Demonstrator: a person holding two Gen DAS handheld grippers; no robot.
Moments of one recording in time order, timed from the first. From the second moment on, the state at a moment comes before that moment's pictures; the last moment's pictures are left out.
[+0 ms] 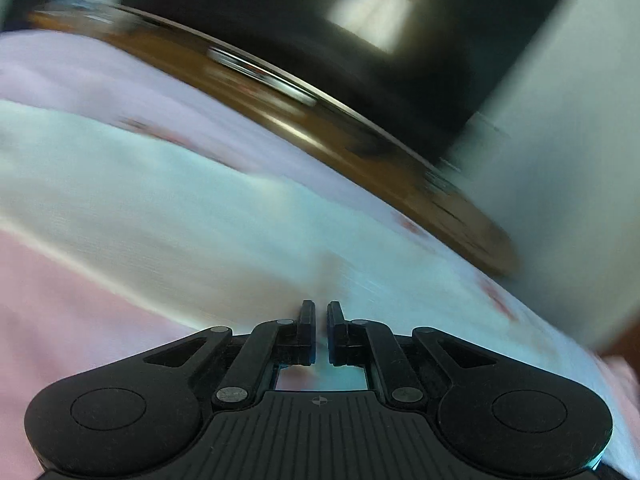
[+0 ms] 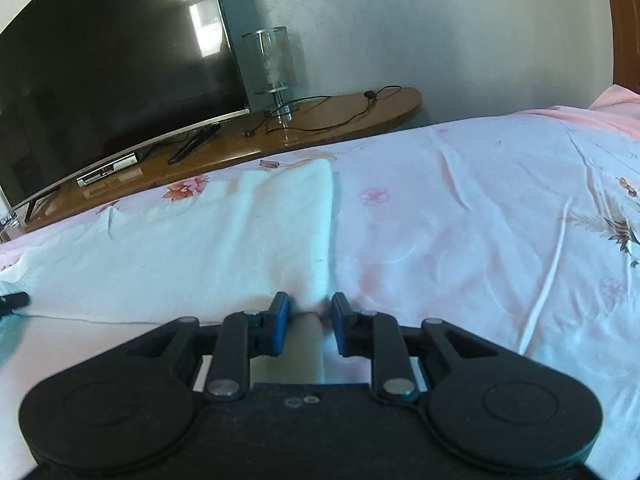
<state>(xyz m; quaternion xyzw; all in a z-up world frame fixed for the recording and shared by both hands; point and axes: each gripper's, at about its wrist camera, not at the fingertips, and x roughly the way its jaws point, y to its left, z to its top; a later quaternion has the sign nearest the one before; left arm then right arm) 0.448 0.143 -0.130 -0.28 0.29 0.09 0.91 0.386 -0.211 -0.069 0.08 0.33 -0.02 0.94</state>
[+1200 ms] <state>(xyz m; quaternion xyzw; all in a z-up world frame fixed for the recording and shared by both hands) 0.515 0.078 -0.131 -0.15 0.30 -0.04 0.94 0.496 -0.247 -0.070 0.12 0.31 -0.02 0.94</state>
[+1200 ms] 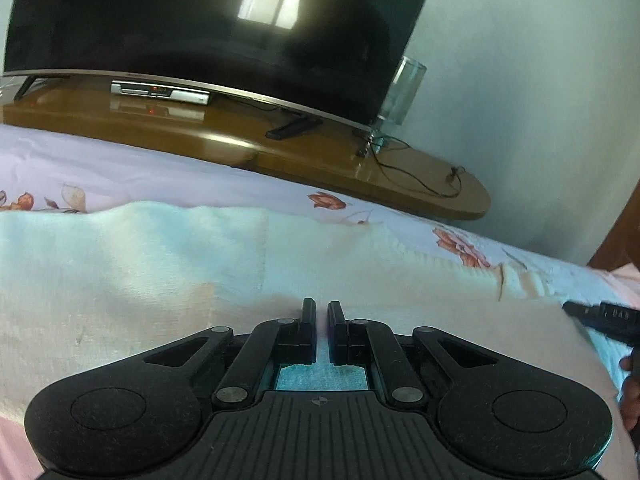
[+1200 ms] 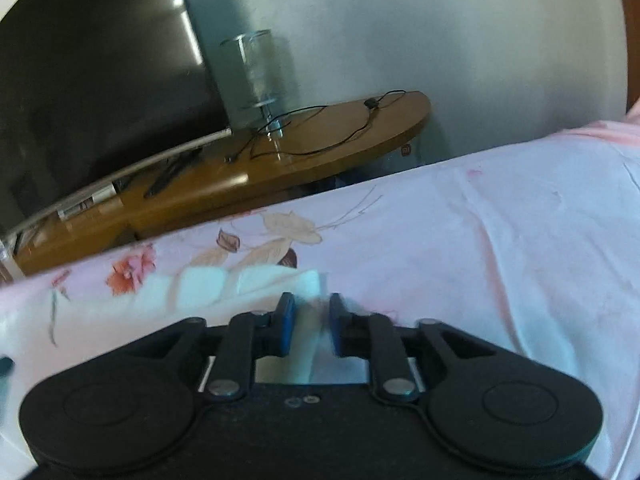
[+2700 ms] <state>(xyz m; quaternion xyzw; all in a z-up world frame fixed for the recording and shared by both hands) 0.337 0.423 -0.180 -0.58 0.15 0.20 0.77 0.324 -0.236 -0.058 0.15 0.32 -0.05 0.93</state>
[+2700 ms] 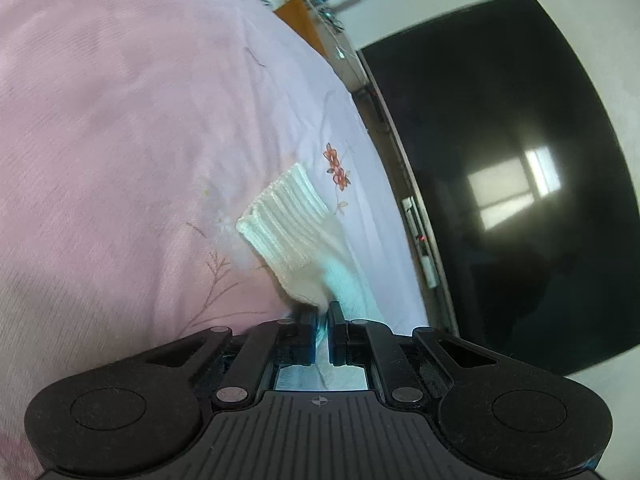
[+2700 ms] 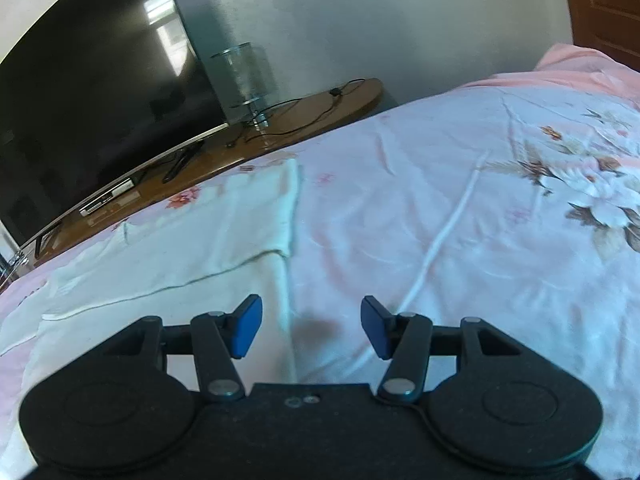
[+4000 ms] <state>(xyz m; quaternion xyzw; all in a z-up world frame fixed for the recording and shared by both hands) 0.449 -0.037 -0.079 -0.01 0.28 -0.19 0.94 0.299 -0.260 -0.046 0.17 0.32 -0.06 0.93</state>
